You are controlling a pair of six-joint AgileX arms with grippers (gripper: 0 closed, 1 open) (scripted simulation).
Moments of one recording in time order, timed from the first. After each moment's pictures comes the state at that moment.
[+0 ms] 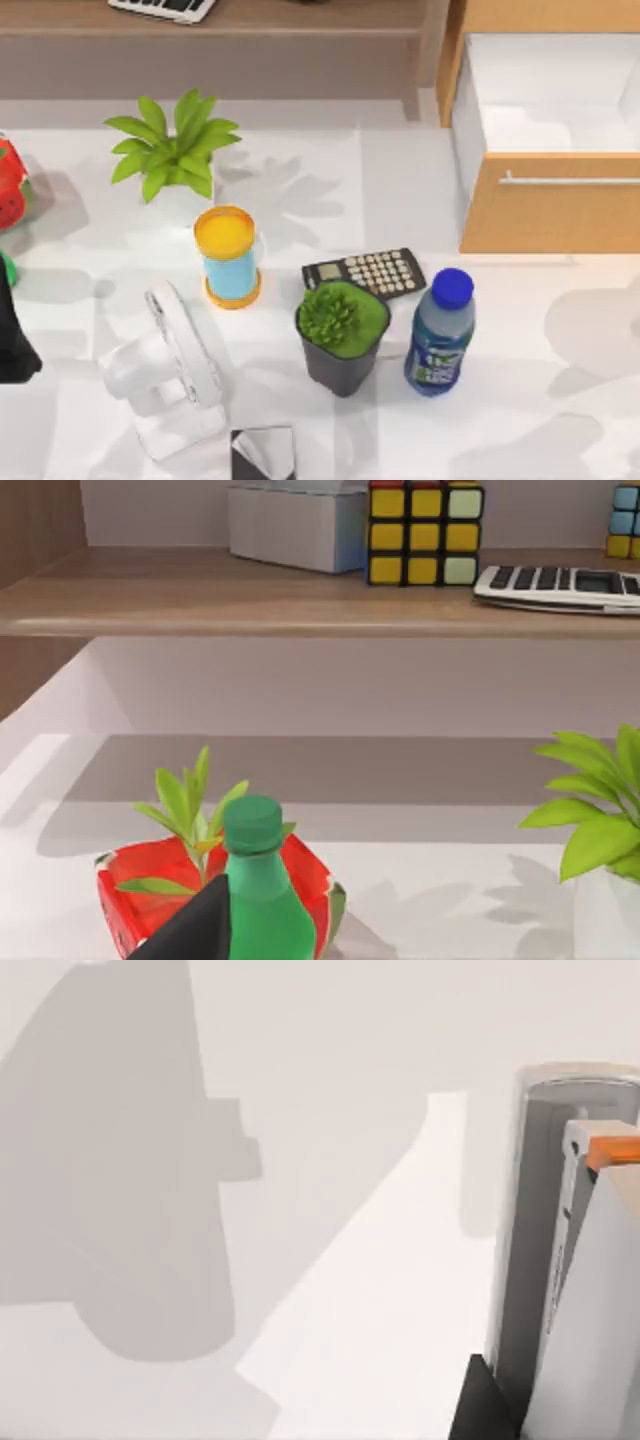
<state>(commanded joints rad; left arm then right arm) 0.00 0.00 0.00 0.00 0.00 0.00 -0.23 1.12 0.72 -1.04 0.01 -0.74</state>
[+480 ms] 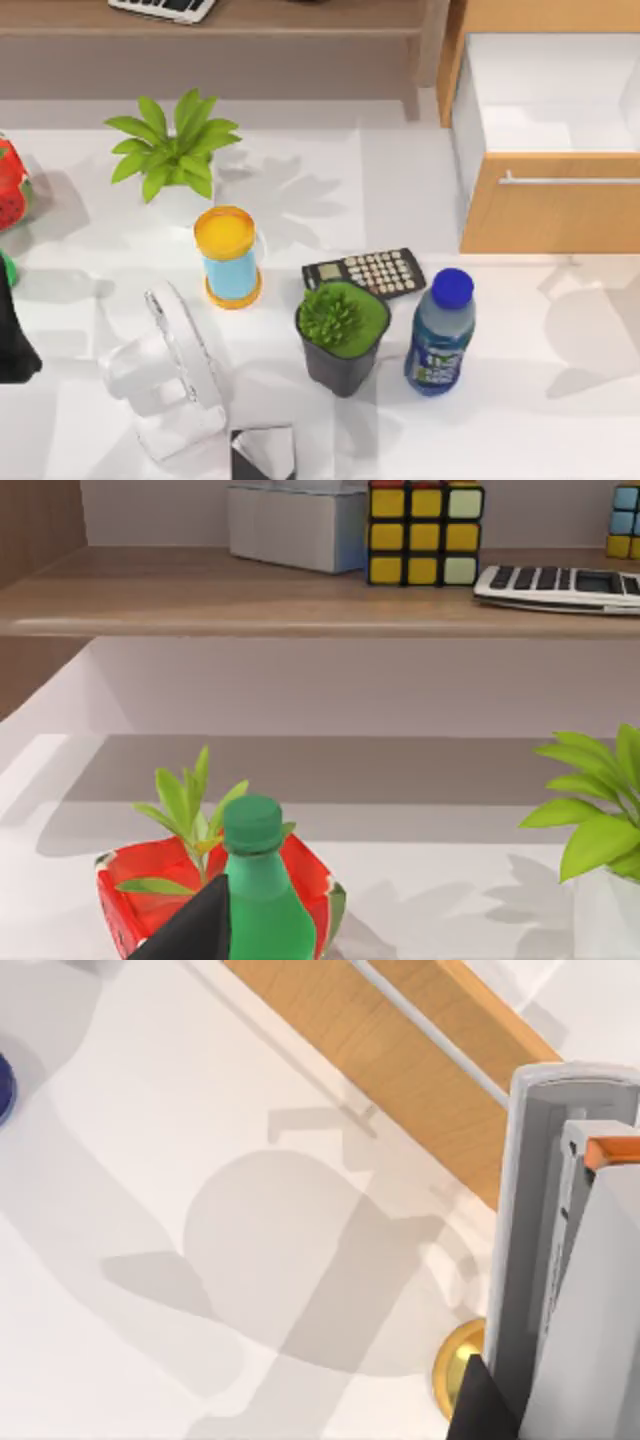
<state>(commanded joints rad) 0.00 0.00 0.00 0.00 0.00 0.00 0.17 1.25 1.45 -1.25 -0.05 -0.57</state>
